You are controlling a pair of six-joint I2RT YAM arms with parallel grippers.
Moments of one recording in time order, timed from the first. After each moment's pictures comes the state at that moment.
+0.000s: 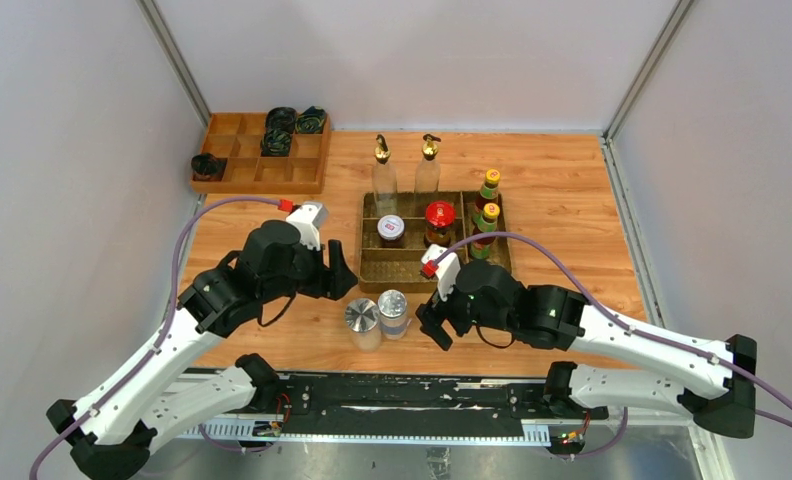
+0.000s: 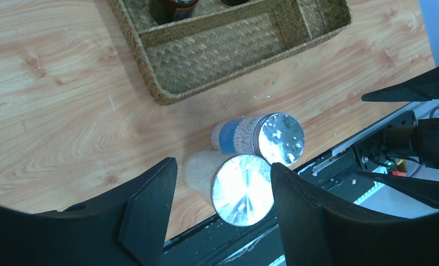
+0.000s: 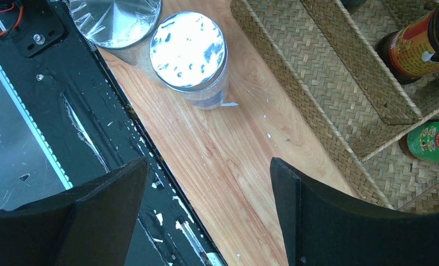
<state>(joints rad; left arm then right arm) -0.72 0.80 0.97 -0.78 -0.01 -0.48 1.17 0.94 0.89 -0.58 0.11 0.12</state>
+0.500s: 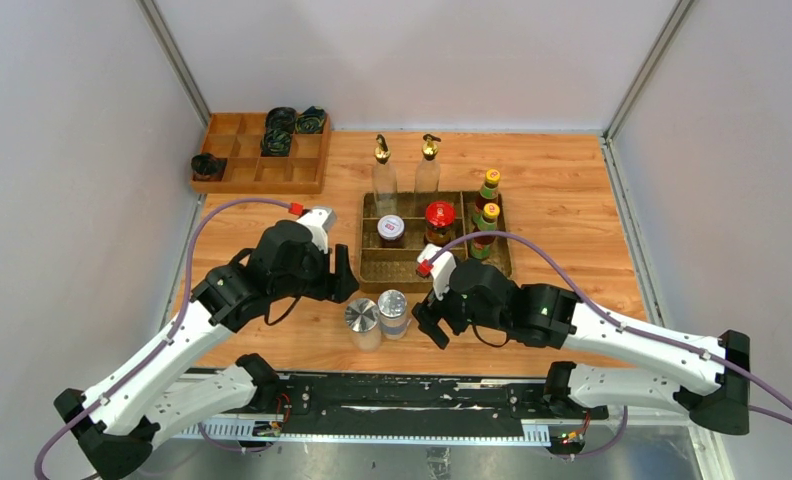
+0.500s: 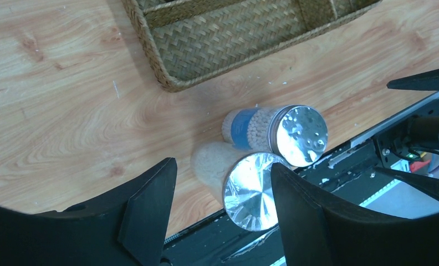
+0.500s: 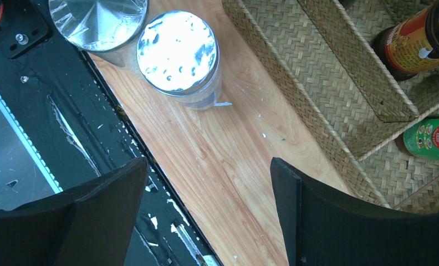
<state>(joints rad) -0.72 0.83 0.94 -0.78 -0.01 -0.47 1.17 0.98 0.89 -0.57 0.13 0.12</state>
